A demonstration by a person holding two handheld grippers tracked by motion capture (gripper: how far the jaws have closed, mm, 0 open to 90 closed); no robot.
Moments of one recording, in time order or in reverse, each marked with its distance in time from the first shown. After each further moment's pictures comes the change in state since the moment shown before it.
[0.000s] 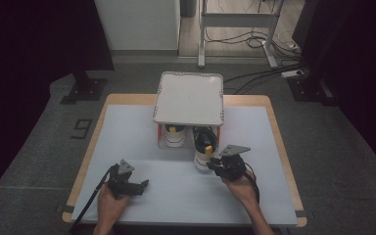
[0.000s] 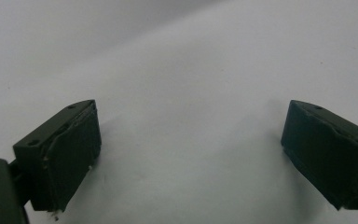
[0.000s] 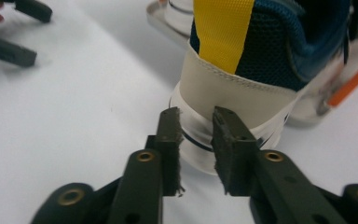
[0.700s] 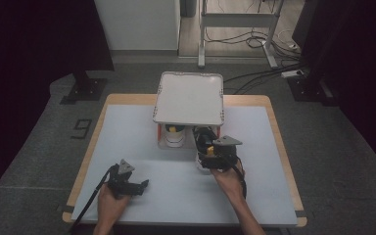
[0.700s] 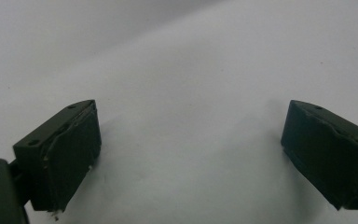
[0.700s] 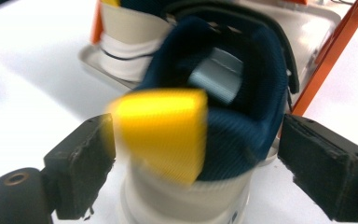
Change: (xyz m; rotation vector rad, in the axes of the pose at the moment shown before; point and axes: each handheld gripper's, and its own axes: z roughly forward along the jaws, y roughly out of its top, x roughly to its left) left arm 0.000 0.000 0.000 0.000 0.000 0.001; right arm 0.004 0.024 0.019 -0.068 -0.233 0.126
